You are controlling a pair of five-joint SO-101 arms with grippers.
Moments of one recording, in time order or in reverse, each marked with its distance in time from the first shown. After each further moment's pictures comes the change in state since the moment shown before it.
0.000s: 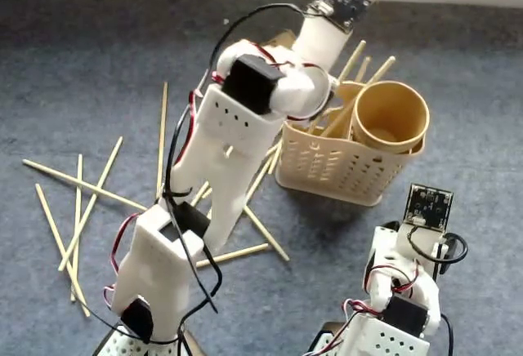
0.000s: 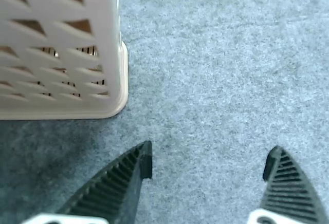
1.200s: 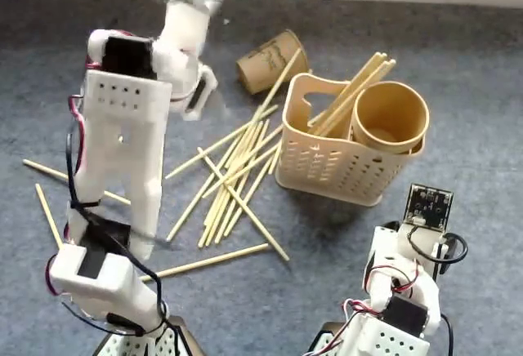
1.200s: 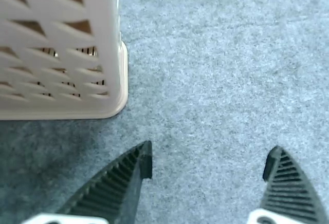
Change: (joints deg) left arm -24.9 -19.4 47.6 -2.0 -15.2; right arm 0.0 0.0 0.0 0.0 0.0
